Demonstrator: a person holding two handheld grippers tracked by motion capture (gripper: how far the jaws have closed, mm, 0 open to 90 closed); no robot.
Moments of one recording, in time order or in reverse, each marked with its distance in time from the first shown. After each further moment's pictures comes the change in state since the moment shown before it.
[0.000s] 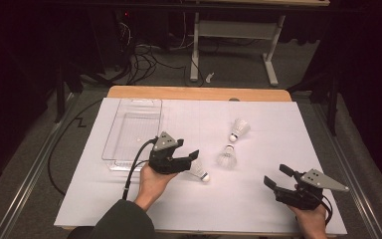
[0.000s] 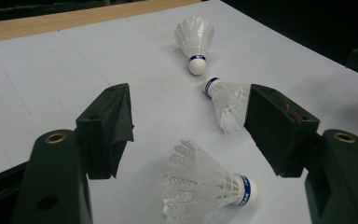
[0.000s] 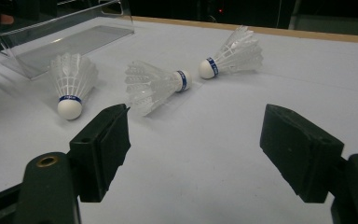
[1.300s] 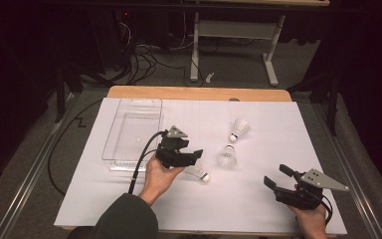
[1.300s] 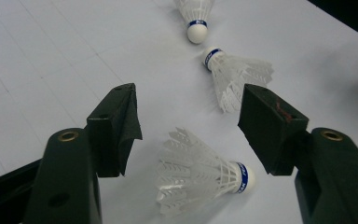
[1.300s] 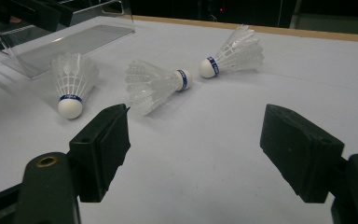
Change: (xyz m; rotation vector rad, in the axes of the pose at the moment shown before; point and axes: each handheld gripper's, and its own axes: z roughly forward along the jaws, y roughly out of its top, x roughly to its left) left arm 0.000 0.023 0.016 0.227 -0.009 -0.019; right arm 0.000 0.000 0.000 0.003 0.003 0.002
